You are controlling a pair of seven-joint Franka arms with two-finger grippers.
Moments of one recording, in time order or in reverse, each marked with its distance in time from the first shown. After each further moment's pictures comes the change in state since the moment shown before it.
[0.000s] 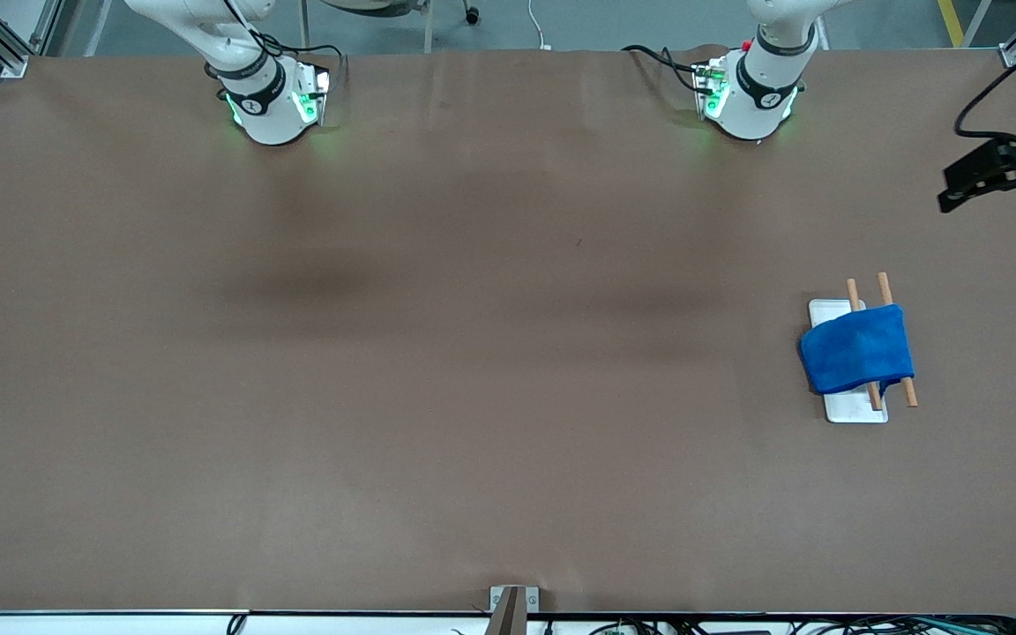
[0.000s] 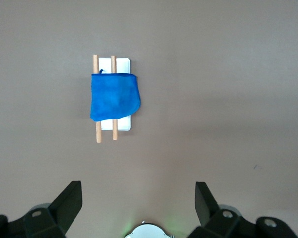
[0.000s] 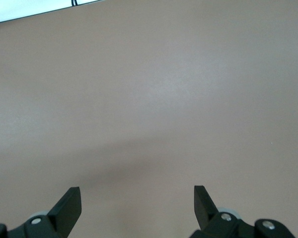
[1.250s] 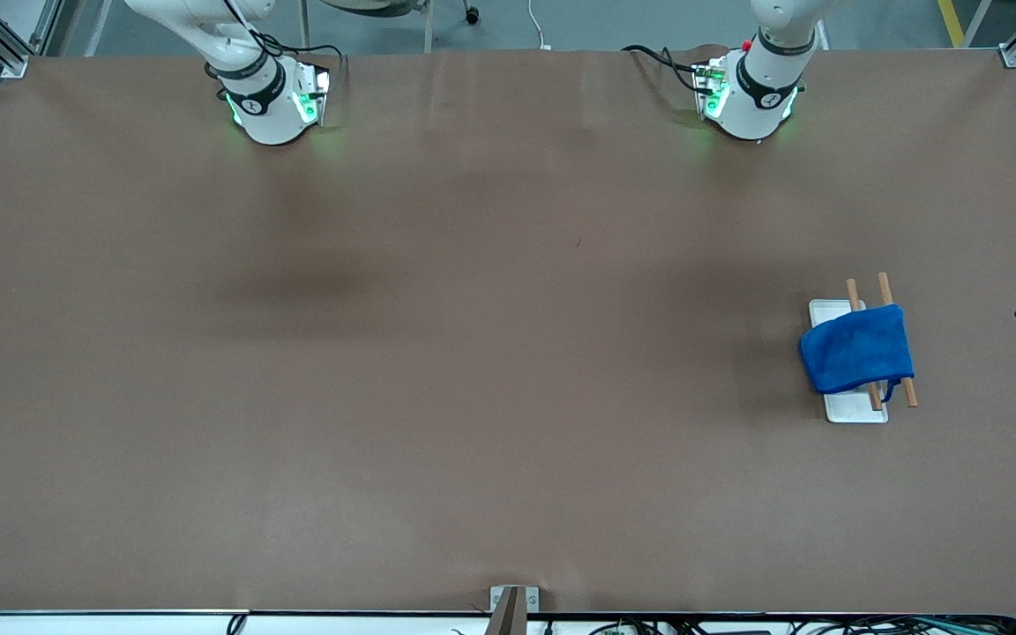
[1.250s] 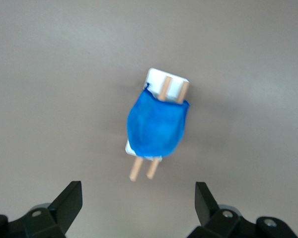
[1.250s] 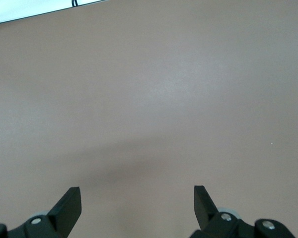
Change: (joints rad) left arm 0.265 0.223 0.010 -0.004 0.001 0.172 -0.010; right arm 0.000 0.000 0.000 0.000 0.000 0.001 0.000
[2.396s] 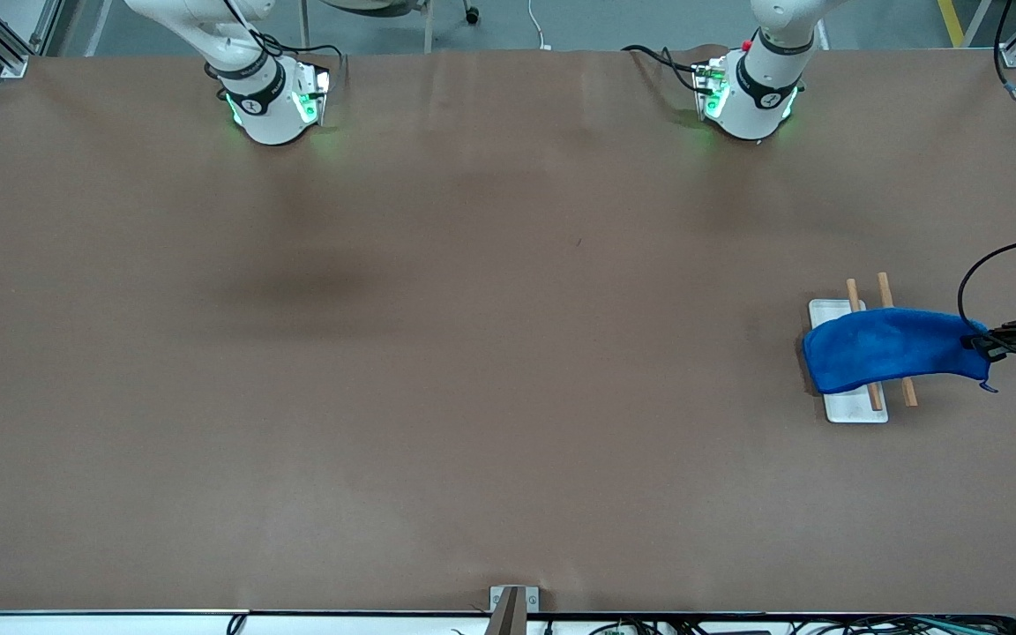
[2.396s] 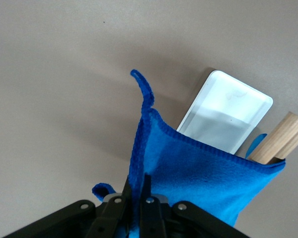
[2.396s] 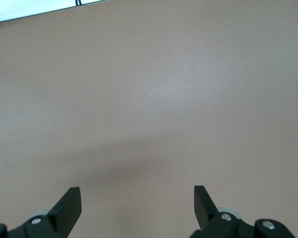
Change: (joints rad) left arm 0.004 0.258 0.163 -0.189 -0.003 0.311 -0.002; right arm 0.000 0.000 0.003 0.001 0.003 -0.001 -0.006
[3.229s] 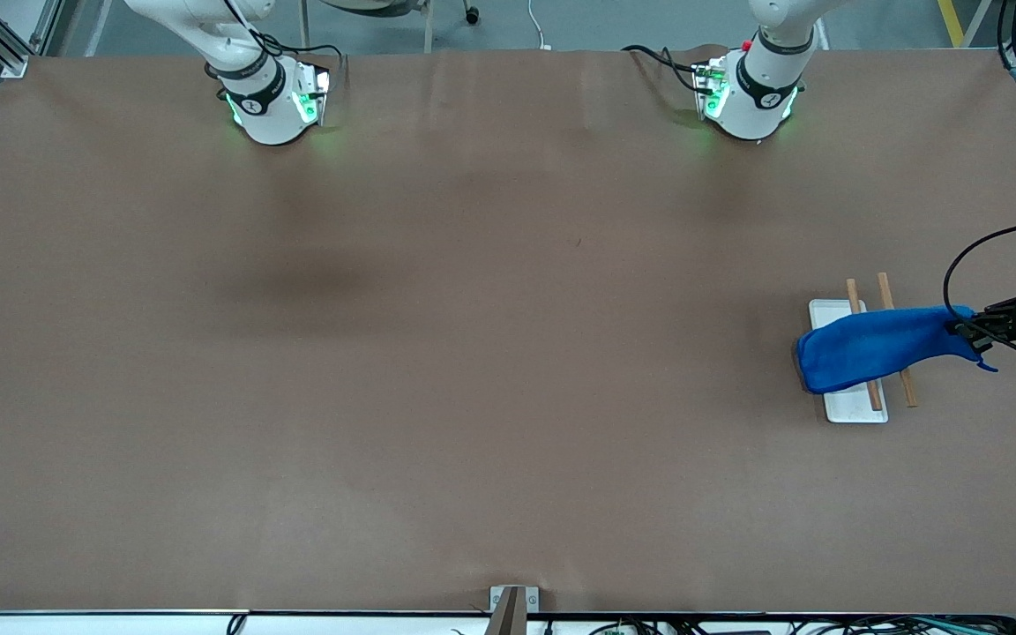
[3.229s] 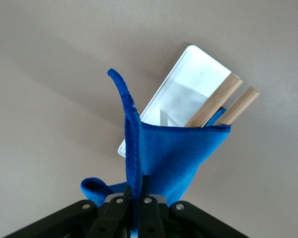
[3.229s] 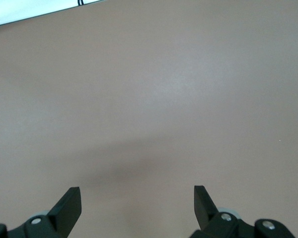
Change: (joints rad) left arm -0.068 -0.102 -0.001 -0.033 -0.034 -0.095 -0.183; right arm 0.002 -0.004 0.004 -0.006 0.017 -0.001 0.027
